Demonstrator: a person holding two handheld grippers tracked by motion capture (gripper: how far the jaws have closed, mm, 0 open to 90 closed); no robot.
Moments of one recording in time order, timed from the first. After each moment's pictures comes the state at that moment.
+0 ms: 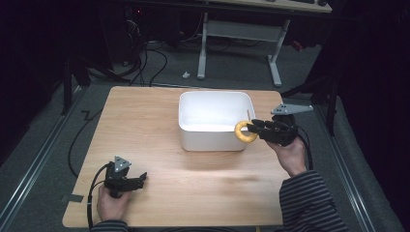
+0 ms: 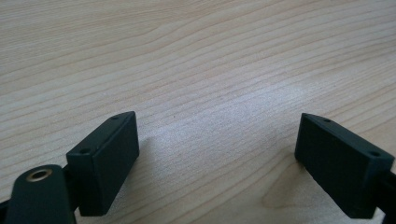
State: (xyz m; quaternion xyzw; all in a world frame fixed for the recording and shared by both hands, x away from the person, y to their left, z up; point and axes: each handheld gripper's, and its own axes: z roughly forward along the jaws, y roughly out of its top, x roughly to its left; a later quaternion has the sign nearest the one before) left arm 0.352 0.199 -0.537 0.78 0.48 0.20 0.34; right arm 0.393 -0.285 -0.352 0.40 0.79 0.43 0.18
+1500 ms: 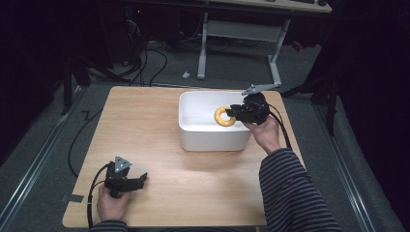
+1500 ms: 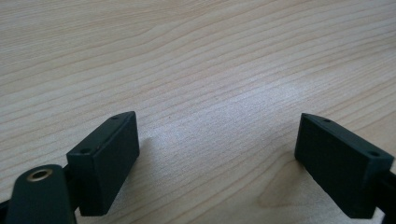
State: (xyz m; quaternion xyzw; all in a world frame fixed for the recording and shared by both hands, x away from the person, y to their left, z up) left arm 0.352 0.199 -0.538 0.79 0.48 0.20 0.34; right arm 0.465 -0.230 -0.353 0.38 0.82 0.39 0.16
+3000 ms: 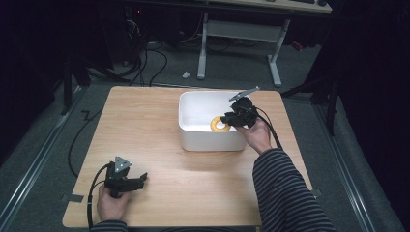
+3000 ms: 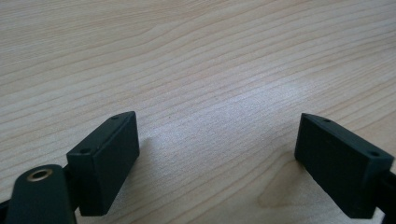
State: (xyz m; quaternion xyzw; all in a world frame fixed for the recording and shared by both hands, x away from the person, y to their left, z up) left arm 0.352 0.199 -0.538 0.78 0.48 0.20 0.34; right arm 0.483 -0.209 -0.386 0.40 0.85 0.32 0.15
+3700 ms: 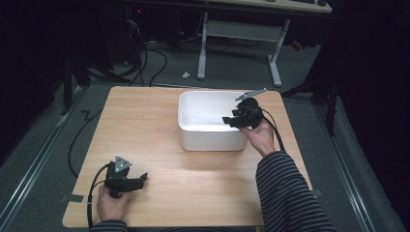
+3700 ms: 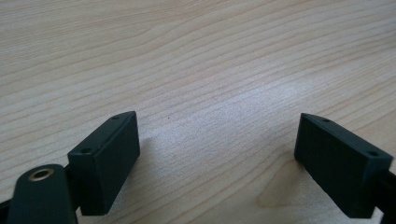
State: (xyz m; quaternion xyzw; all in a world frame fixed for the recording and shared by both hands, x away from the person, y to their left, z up) left arm 0.352 0.198 -0.538 0.79 0.47 0.20 0.35; right arm 0.475 -0.223 -0.383 0.41 0.83 0.34 0.16
